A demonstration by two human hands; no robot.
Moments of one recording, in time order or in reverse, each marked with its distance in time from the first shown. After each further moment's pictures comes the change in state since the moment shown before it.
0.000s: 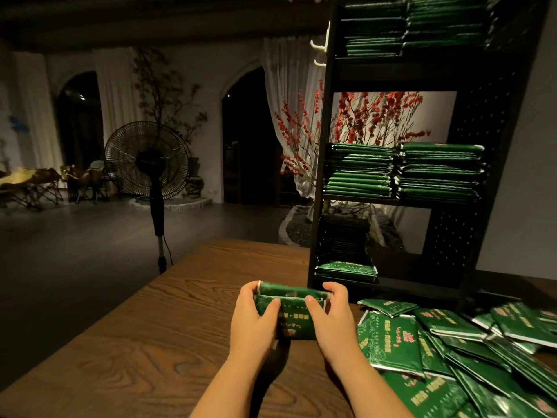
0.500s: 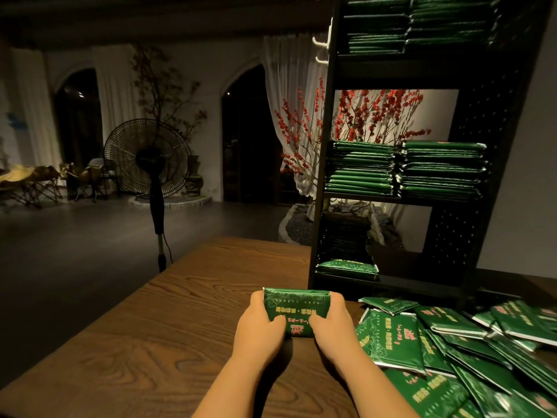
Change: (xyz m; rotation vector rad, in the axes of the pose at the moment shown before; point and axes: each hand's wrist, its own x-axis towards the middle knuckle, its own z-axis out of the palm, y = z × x) left_hand 0.000 -0.002 0.003 0.328 -0.123 -0.086; right_hand 0.004 0.006 -0.003 -0.176 -0.102 0.102
